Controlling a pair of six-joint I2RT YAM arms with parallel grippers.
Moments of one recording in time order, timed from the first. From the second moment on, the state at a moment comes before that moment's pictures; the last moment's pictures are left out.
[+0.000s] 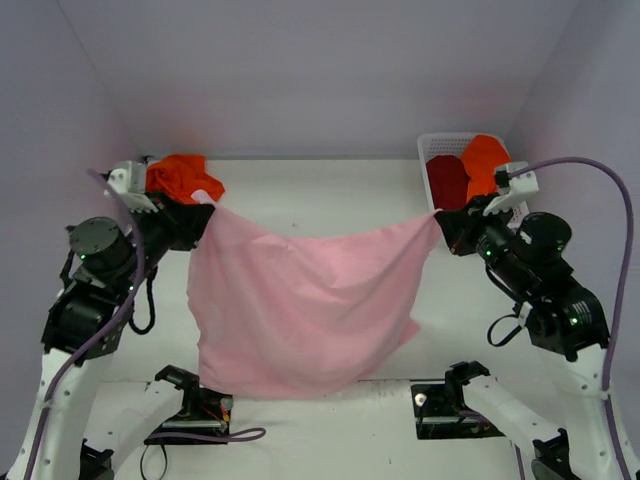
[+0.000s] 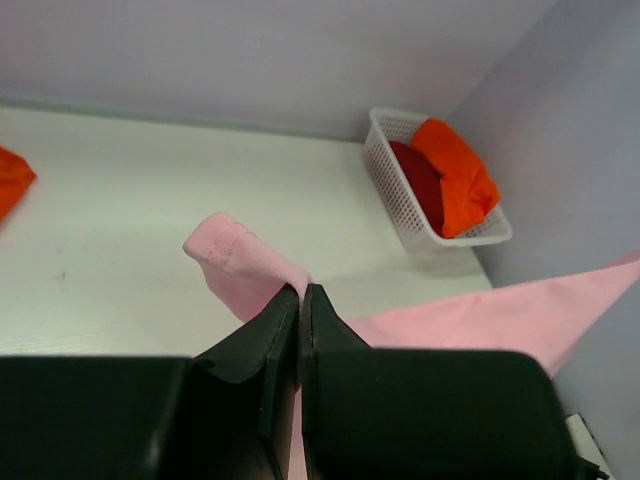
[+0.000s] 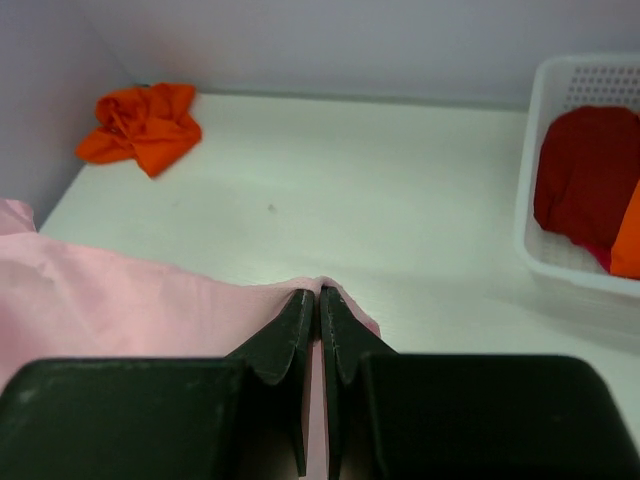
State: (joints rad) left arm -0.33 0.77 1.32 -0.60 0.09 -0.47; right arm 0.33 0.80 1.34 -0.70 -0.06 0.23
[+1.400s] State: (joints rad) left arm -0.33 1.27 1.04 -0.11 0.00 -0.50; right arm 0.33 1.29 1.08 -0.34 0.11 0.18
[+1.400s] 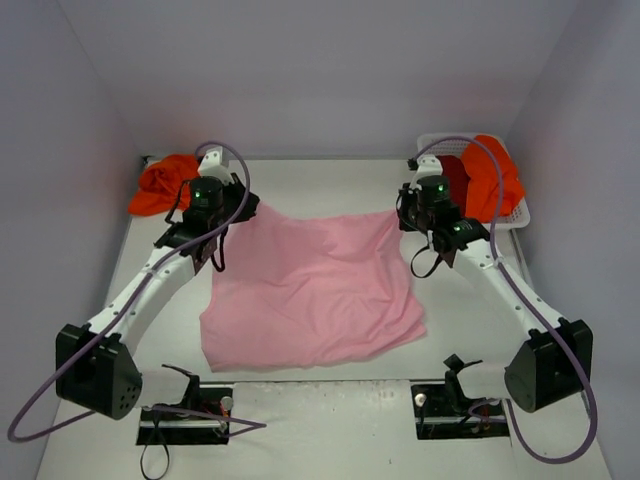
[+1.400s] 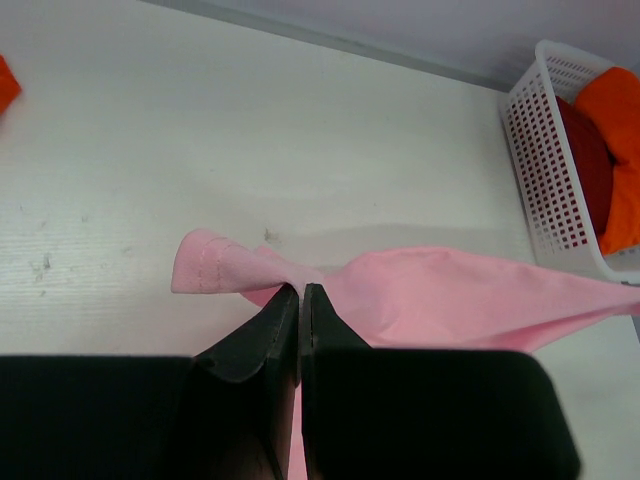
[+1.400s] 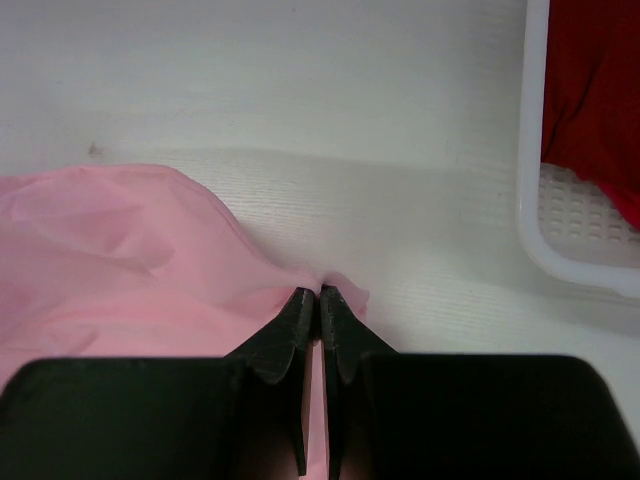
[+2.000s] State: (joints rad) left arm -0.24 1.64 1.17 0.03 0.00 -0.49; right arm 0.32 1.55 1.15 -0.19 0.19 0.15
